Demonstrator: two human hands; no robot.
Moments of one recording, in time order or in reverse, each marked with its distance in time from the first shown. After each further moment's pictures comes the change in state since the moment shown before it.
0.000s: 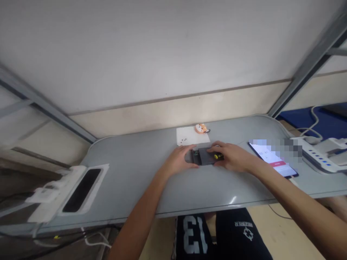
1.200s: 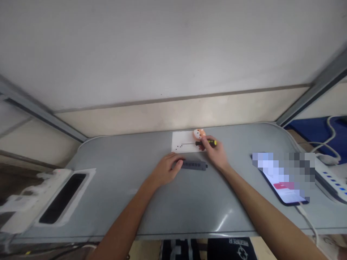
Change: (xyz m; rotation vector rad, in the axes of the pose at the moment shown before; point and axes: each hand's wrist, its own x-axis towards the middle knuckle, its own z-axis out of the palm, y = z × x) left_hand 0.004 -0.003 -0.016 -0.031 0.089 0.038; right_hand 0.093 0.012 0.045 1.043 0.648 0.302
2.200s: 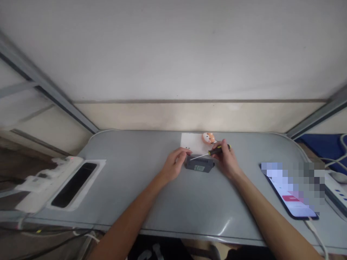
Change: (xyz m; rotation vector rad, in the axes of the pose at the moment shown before) left_hand 0.000 0.003 0.002 -0.385 0.258 -0.102; right_hand -0.012 -0.011 -0.005 0.206 -0.027 0.169
